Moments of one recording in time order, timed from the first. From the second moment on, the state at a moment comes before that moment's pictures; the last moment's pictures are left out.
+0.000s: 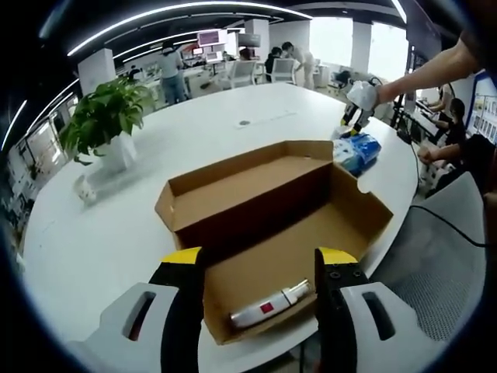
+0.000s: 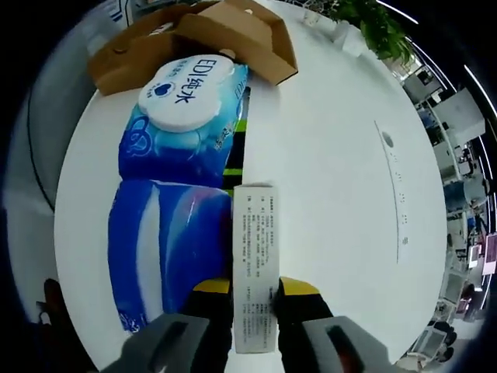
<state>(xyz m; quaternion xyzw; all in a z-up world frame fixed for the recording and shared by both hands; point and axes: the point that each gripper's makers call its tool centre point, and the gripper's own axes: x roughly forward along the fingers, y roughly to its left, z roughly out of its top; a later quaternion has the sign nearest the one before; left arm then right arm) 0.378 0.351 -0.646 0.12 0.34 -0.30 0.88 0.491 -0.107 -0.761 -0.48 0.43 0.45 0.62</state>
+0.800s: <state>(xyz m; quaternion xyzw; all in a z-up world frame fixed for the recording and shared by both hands) 0.380 0.350 -0.642 0.12 0.33 -0.30 0.89 0.496 -0.111 -0.747 -0.48 0.43 0.41 0.65</state>
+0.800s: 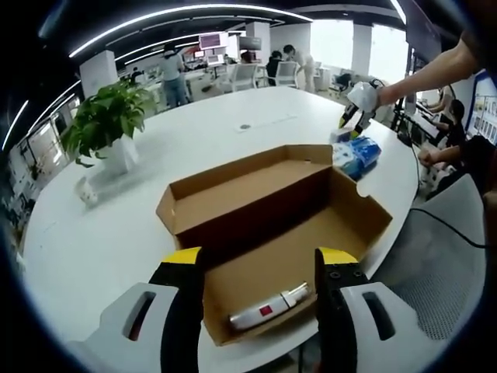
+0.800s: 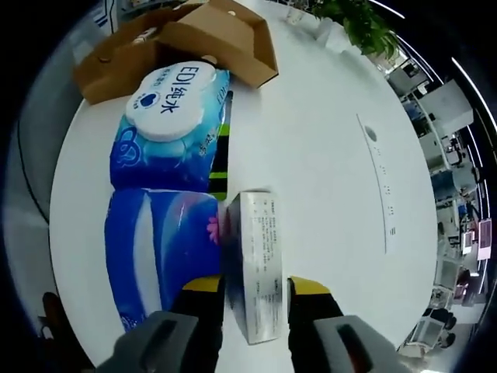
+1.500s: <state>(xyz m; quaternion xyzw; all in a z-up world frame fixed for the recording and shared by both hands) 0.375 0.354 -0.638 0.10 0.31 -0.30 0.90 0.483 -0.114 -0.714 -0.47 0.42 0.37 0.68</state>
